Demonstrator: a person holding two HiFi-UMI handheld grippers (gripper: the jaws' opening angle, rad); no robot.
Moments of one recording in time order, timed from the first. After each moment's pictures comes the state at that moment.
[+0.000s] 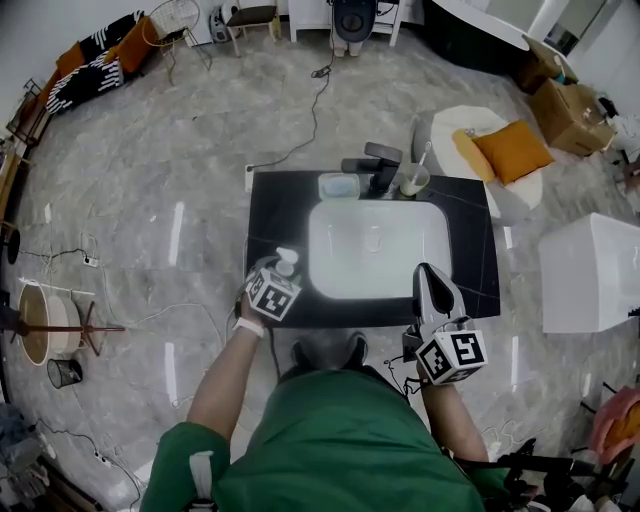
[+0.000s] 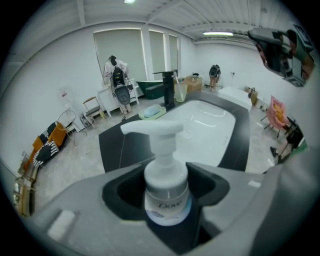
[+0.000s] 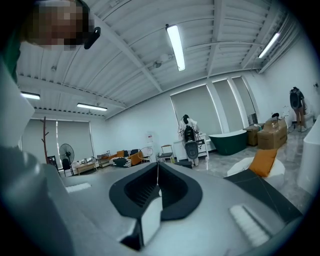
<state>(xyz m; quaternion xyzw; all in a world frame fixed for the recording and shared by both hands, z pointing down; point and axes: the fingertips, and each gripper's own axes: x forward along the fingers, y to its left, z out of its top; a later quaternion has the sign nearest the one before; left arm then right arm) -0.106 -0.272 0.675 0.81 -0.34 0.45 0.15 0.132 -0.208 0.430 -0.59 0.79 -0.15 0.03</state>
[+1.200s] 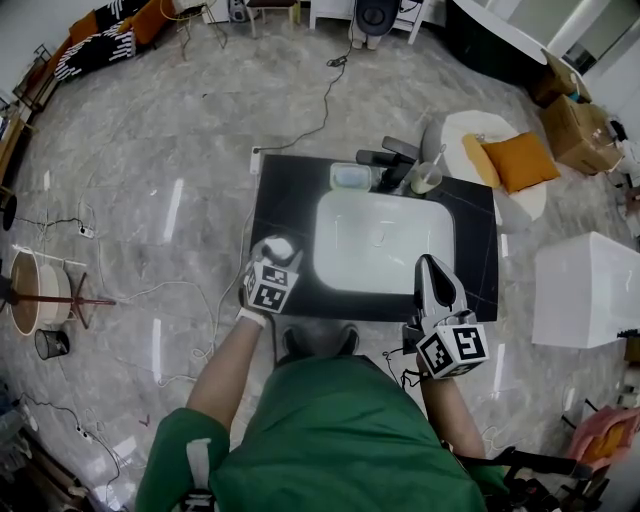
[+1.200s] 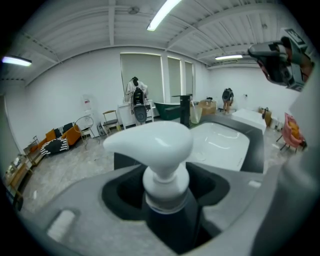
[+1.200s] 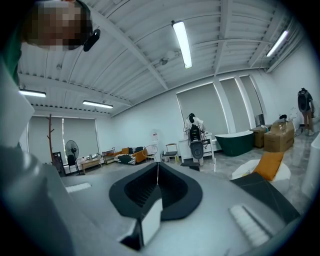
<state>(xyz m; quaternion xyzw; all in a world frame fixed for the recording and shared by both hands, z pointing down) -0.127 -0.293 0.654 0.83 -0.44 0.31 0.13 0.105 -0.221 0.422 -0.57 0.81 -0.15 0.01</state>
